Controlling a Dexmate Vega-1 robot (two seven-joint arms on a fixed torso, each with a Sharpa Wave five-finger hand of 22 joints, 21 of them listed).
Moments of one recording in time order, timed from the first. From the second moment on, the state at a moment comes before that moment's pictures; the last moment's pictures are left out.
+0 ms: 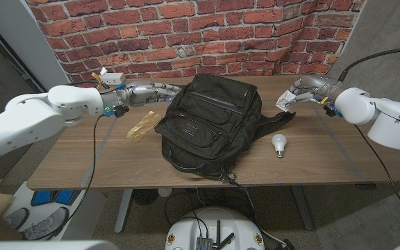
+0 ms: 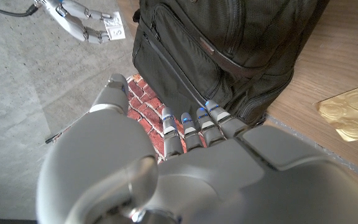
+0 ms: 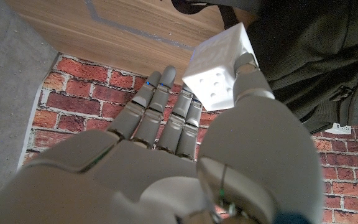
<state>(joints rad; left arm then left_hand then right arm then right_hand) 1.05 1.22 0.11 -2.06 -0.82 0.26 -0.24 0.75 0.00 0.31 -0.13 0.18 0.37 -0.12 0.17 0.18 0.17 -0.07 0.17 0.18 0.15 -0.02 0.16 0.16 0.19 -0.04 0.17 0.17 -1.02 -1.35 -0.27 -2.18 -0.09 -0.53 0.00 0.87 0.00 0.33 -0.17 0.20 0.66 -0.06 0.46 0.21 0.82 -0.11 0.41 0.41 0.63 -0.06 0.47 0.39 0.58 -0.06 0.23 0.18</state>
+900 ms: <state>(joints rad) 1.09 1.02 0.14 -2.04 -0.72 0.15 0.00 0.71 0.01 0.30 -0.12 0.18 0.37 -0.15 0.18 0.18 0.18 -0.09 0.19 0.18 0.15 -0.04 0.17 0.16 0.20 -0.04 0.18 0.17 -1.13 -1.46 -0.21 -2.10 -0.03 -0.46 -0.04 0.87 0.00 0.32 -0.17 0.20 0.66 -0.08 0.46 0.21 0.82 -0.12 0.39 0.41 0.62 -0.06 0.46 0.40 0.58 -0.06 0.23 0.18</state>
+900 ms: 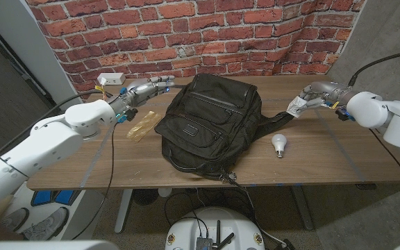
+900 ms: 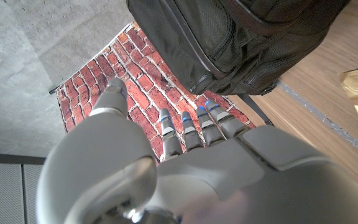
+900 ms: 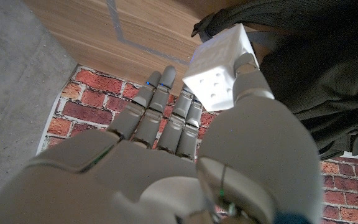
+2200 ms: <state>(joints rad) 1.03 0.71 0.25 -1.80 -0.57 -0.12 0.17 0.64 0.03 0.28 -0.11 0.17 0.36 -0.18 0.18 0.18 0.20 -0.10 0.19 0.18 0.16 -0.04 0.17 0.17 0.20 -0.04 0.18 0.17 -1.05 -1.45 -0.34 -1.98 -0.16 -0.43 0.07 0.89 0.00 0.31 -0.17 0.20 0.65 -0.14 0.45 0.21 0.80 -0.17 0.36 0.42 0.57 -0.05 0.44 0.41 0.56 -0.05 0.22 0.18</state>
